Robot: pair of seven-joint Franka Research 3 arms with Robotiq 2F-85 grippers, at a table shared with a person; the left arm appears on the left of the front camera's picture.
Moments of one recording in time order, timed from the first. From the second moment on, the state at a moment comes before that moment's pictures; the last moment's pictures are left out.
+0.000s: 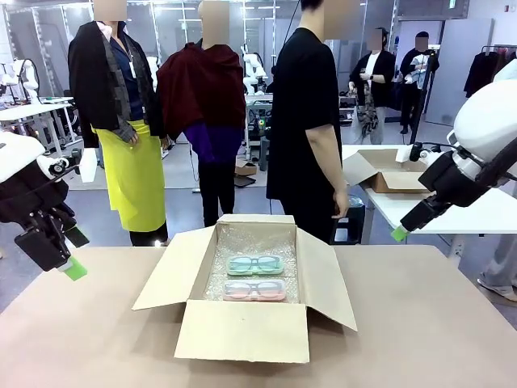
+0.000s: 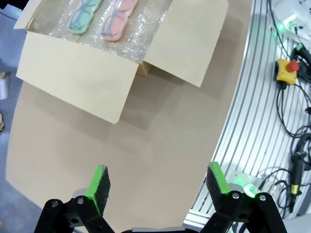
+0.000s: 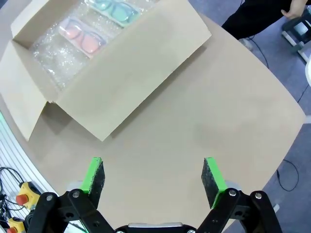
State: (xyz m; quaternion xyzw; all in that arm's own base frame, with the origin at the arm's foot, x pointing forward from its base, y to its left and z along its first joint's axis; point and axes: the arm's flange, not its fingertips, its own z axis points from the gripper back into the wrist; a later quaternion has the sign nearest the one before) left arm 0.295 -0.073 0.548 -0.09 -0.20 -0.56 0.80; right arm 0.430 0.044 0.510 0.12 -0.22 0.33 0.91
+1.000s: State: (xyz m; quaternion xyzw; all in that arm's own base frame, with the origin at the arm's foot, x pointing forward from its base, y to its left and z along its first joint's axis) left arm 0.402 -0.015 0.554 -0.32 -0.14 -0.42 0.84; right arm 0.429 0.045 0.513 0.12 -0.23 0.34 0.91
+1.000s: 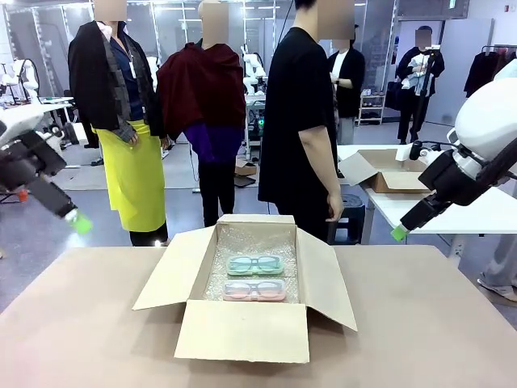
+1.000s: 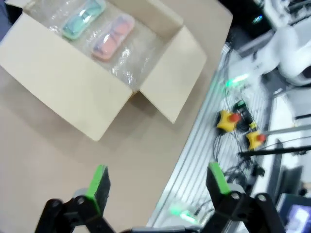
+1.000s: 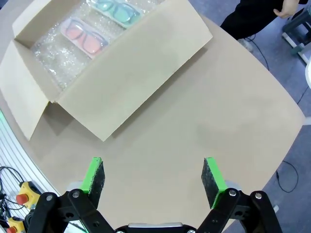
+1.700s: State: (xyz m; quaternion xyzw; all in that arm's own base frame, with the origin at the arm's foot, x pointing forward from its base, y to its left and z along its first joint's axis) left arm 0.534 0.041 0.423 -0.55 -0.12 -0.16 0.81; right arm 0.429 0.045 0.513 0.12 -0.23 0.34 0.91
